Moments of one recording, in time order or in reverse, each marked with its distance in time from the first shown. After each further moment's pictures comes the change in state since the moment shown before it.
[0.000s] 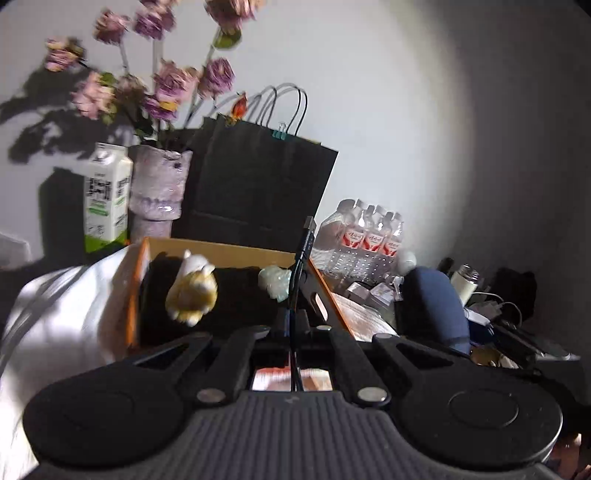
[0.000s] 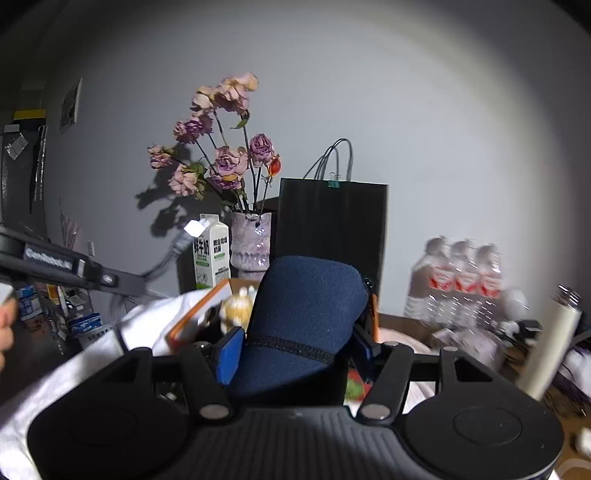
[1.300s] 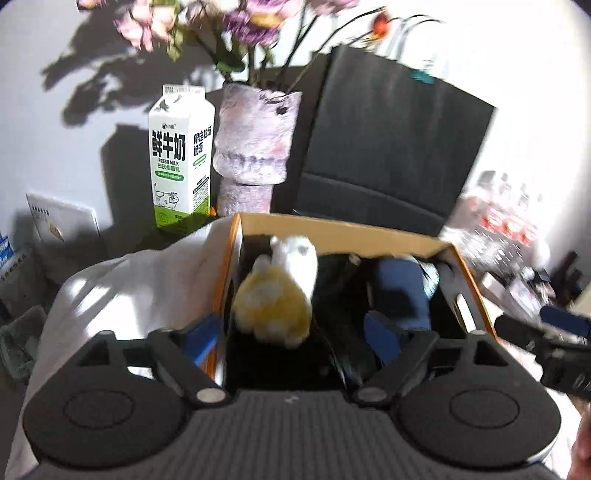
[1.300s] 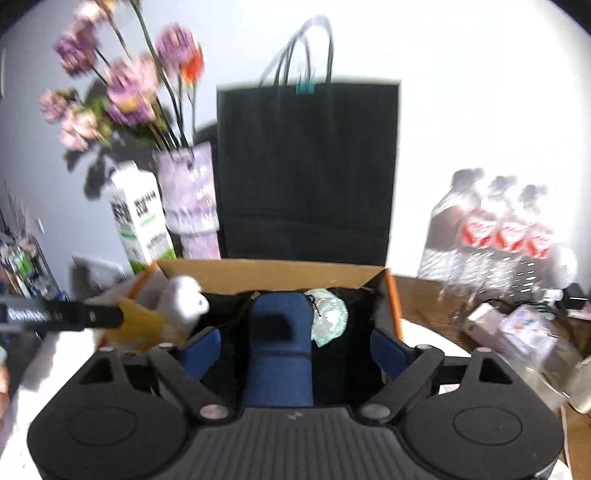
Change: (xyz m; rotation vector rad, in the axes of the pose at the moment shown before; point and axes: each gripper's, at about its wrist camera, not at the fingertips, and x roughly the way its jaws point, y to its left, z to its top) left arm 0.104 0.075 0.020 -0.036 0.143 0.318; right arm 0.181 -0.024 0.030 0.134 0.232 -0.082
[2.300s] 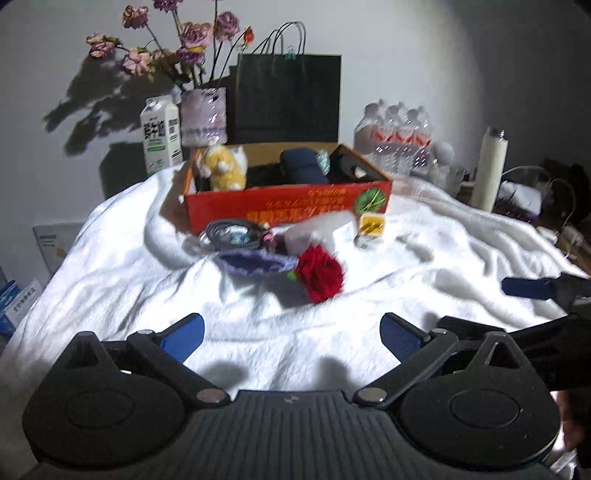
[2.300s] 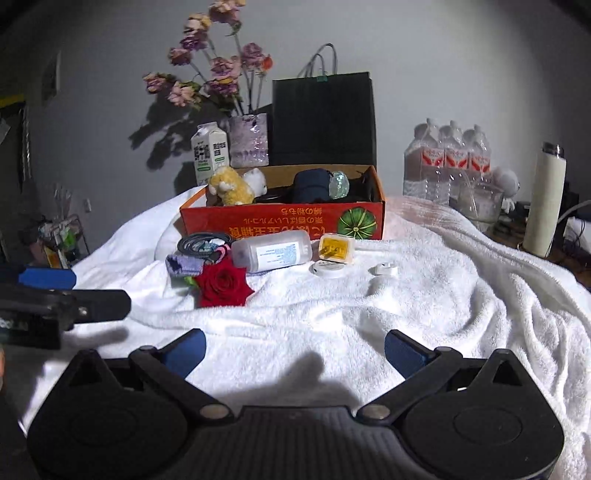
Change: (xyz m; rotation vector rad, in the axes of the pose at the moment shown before) left arm -0.157 -0.042 -0.259 0.227 -0.132 -0.033; right arm -0.190 0.012 -0.259 -0.056 -0.071 0.053
